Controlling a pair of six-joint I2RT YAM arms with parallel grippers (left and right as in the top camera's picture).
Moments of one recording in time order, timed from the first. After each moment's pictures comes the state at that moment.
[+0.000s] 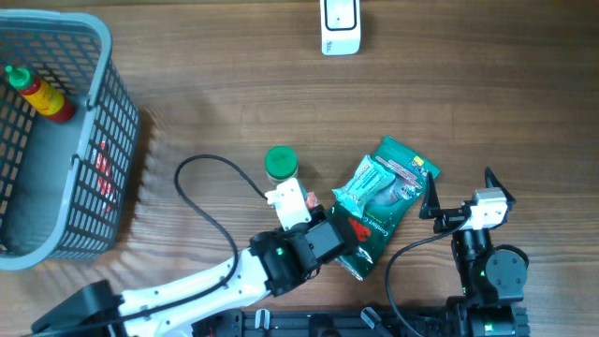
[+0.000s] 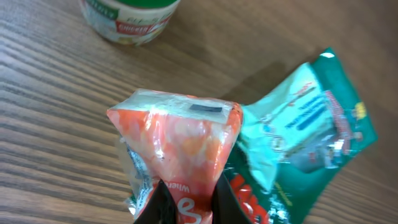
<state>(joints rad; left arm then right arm) -1.12 1.37 0.72 -0.42 -0.47 -1.44 0.04 0.02 0.01 0.00 -0.02 -0.07</state>
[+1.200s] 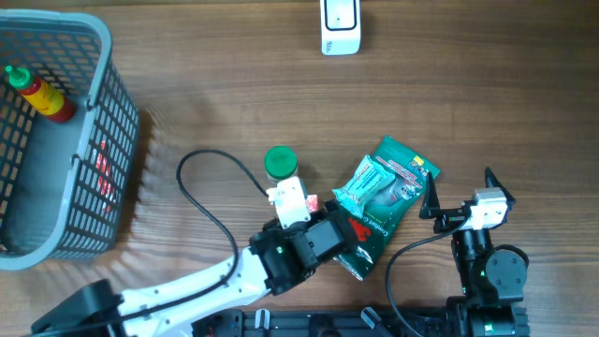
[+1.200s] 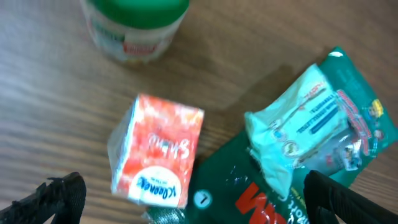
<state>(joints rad) -1.11 1.35 0.73 -0.44 -0.50 -1.32 0.04 0.02 0.01 0.00 -0.02 -0.07</state>
